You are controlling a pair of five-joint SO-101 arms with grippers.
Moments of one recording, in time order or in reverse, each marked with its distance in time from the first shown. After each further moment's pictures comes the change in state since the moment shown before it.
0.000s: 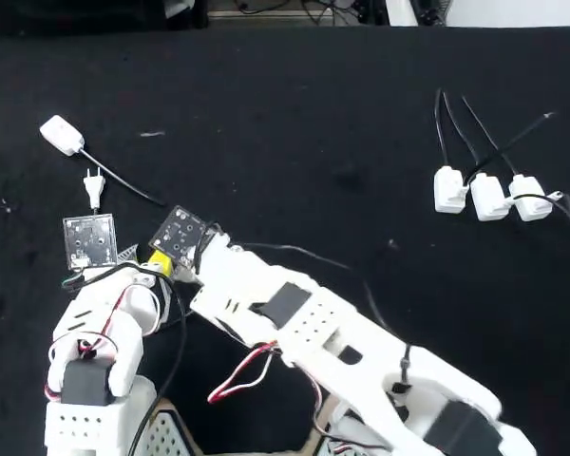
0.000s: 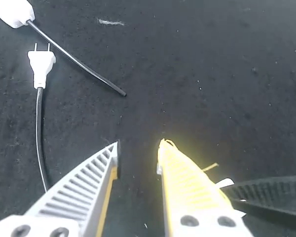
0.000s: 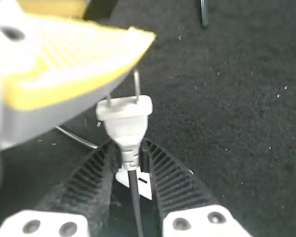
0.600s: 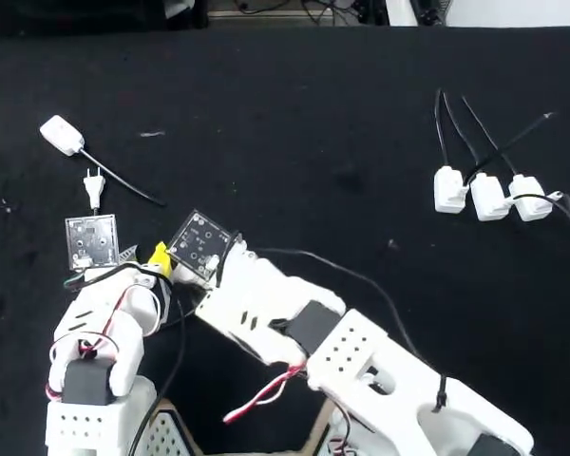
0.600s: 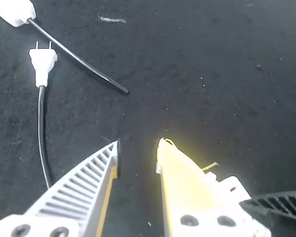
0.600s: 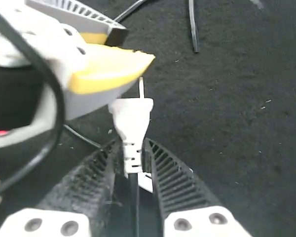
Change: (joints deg) left arm 0.3 -0.5 1.0 -0.1 -0.7; right arm -1.0 -15.9 4.2 4.6 -2.1
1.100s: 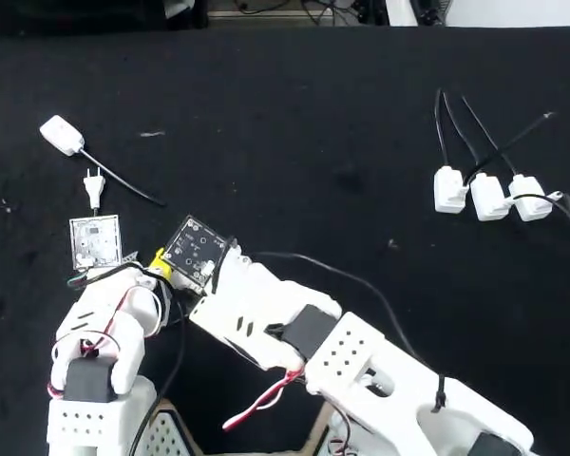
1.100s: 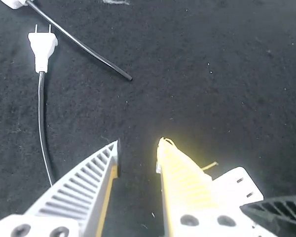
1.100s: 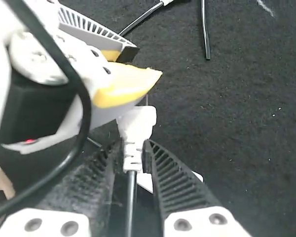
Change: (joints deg) left arm -0.1 0.5 1.5 0.7 -0.2; right arm -2.3 0.0 0.1 -0.8 -1.2
